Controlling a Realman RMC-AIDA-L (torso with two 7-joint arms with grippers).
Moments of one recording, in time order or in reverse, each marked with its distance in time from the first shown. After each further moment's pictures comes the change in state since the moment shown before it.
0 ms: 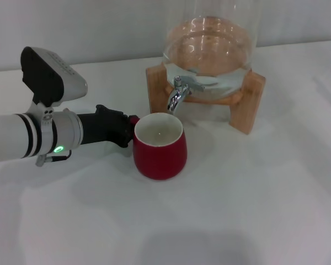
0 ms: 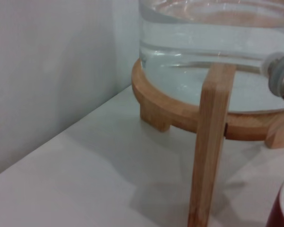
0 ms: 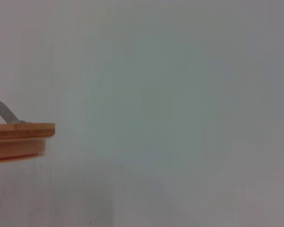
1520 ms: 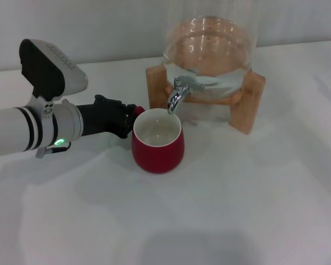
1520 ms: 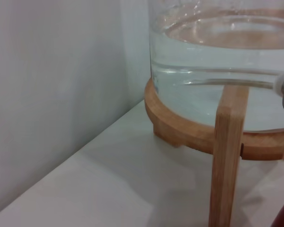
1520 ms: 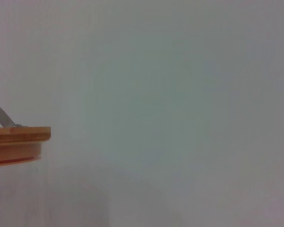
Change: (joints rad) left arm 0.008 -0.006 0.004 0.039 -0.022 0.032 0.037; right arm -0.001 0.000 0.005 -0.002 0.012 -0.001 -0.011
